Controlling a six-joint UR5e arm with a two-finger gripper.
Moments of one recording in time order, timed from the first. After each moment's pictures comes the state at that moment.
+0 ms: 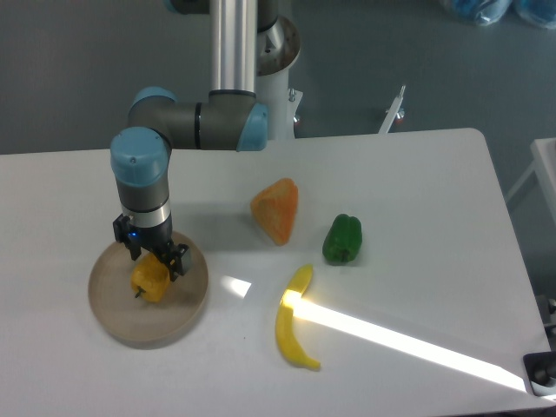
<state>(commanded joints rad) 1.81 -2.05 -1.62 -0.84 1.51 0.48</state>
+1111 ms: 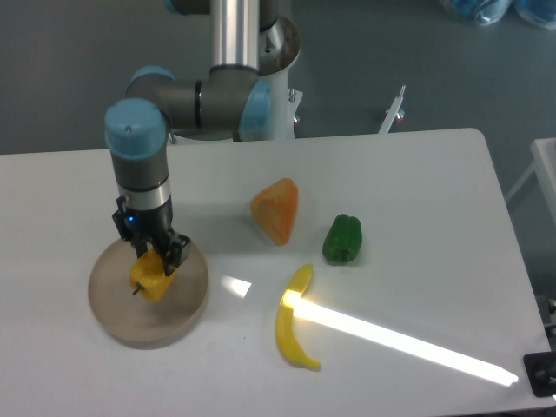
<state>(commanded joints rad) 1.92 -1.89 -1.58 -0.94 1.51 0.64</state>
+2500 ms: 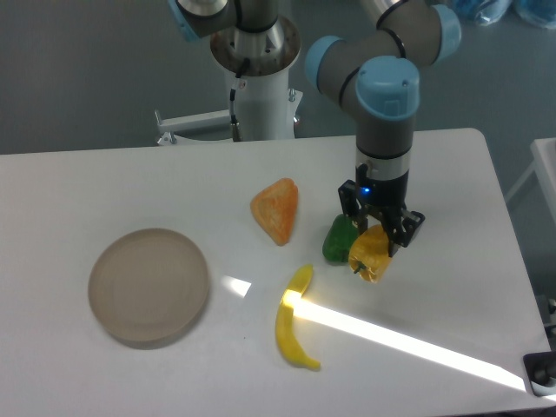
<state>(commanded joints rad) 2.38 -1.95 -1.46 -1.00 1.52 1.23</state>
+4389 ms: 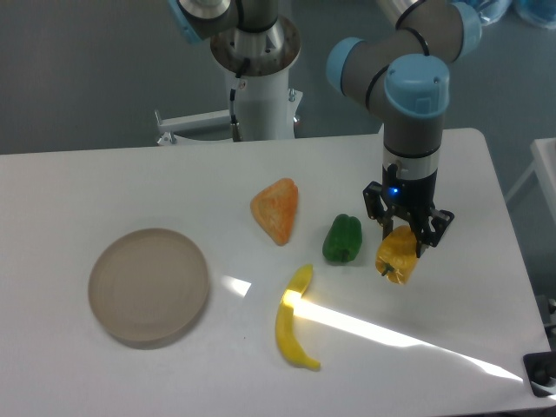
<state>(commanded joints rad) 2.39 -1.97 -1.41 -1.00 1.52 1.22</state>
